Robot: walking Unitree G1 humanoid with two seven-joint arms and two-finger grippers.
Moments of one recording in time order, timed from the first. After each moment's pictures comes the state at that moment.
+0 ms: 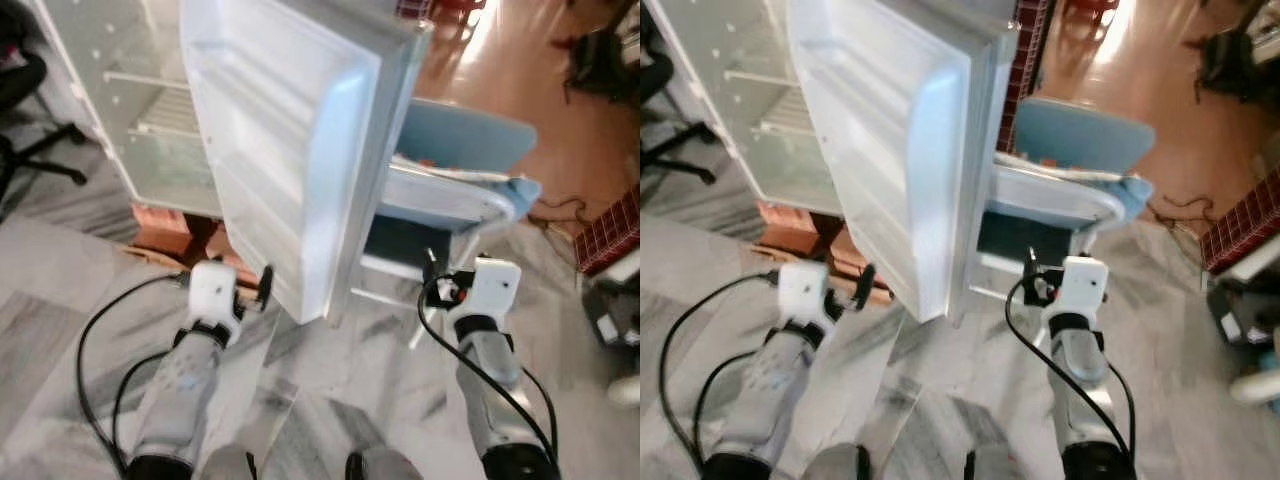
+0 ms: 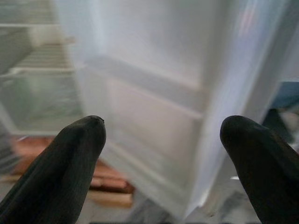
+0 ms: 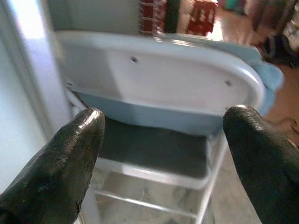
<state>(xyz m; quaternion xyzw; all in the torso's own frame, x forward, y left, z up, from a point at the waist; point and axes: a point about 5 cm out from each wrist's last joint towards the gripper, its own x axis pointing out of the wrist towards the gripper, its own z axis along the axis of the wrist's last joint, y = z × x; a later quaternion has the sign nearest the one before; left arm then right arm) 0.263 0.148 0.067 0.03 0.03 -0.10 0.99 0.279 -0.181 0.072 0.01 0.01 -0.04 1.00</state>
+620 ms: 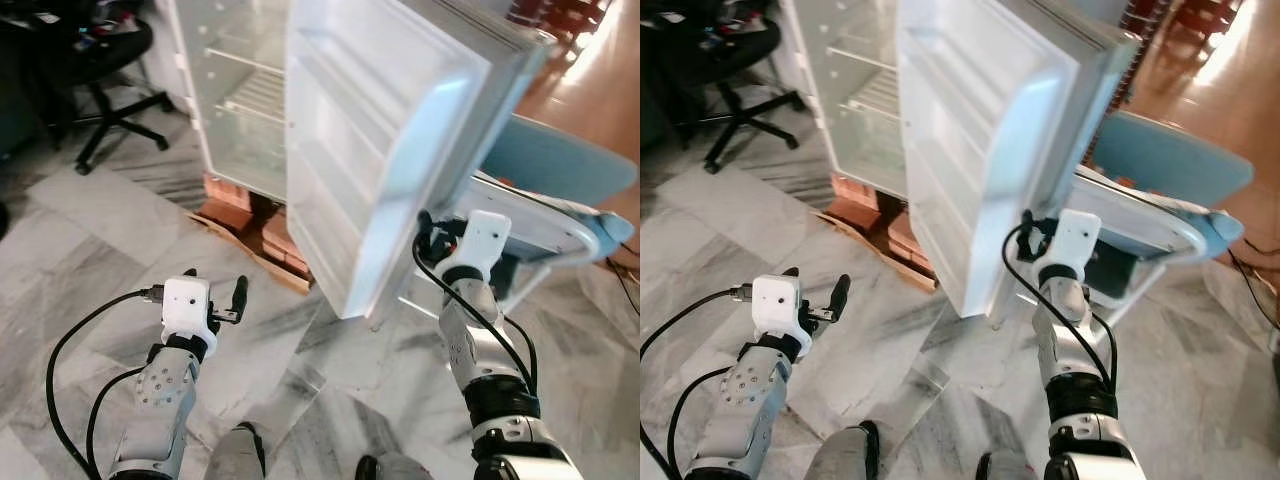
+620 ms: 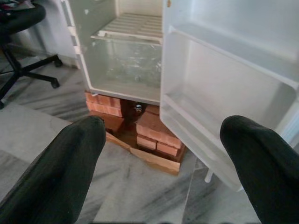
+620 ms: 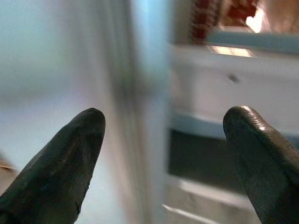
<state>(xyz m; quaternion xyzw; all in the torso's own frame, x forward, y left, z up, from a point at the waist) 0.256 0.170 0.060 0.03 0.05 -0.06 1.00 0.331 -0.174 0.092 0.06 0.04 -0.10 0.99</state>
